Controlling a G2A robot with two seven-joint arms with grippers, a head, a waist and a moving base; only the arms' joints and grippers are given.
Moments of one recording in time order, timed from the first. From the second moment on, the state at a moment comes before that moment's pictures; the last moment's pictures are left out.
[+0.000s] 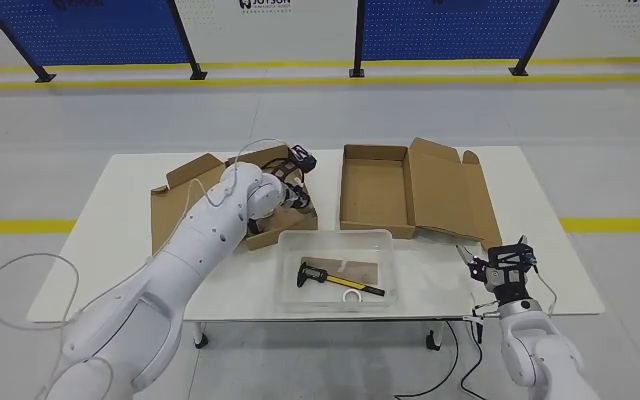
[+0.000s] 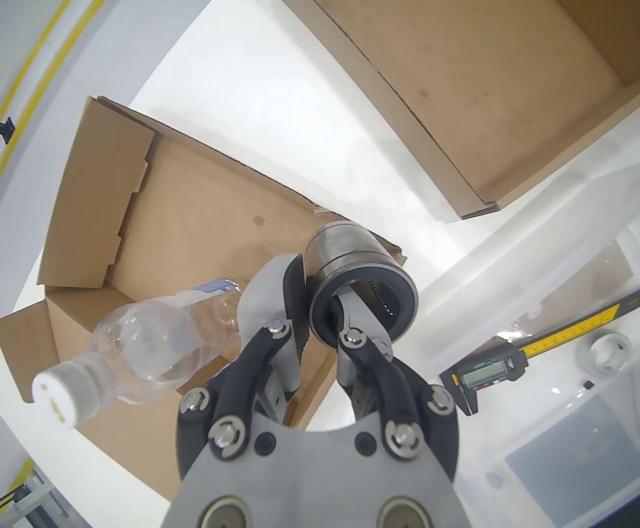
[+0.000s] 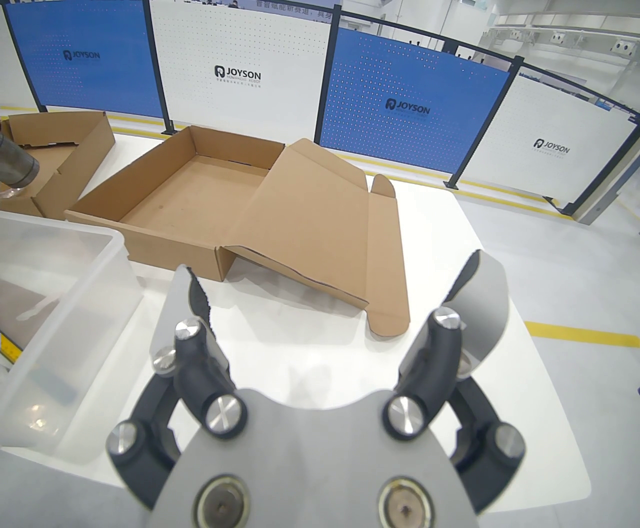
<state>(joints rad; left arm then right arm) 0.42 -1.34 -0.61 -0.79 0.89 -0.28 -0.79 -1.73 -1.15 1.60 -1.80 -1.33 0.00 0.00</state>
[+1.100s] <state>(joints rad) 0.36 -1.46 -0.52 -0.61 0.95 -0.47 -0.84 -1.73 -1.15 1.60 -1.80 -1.33 0.00 0.00</state>
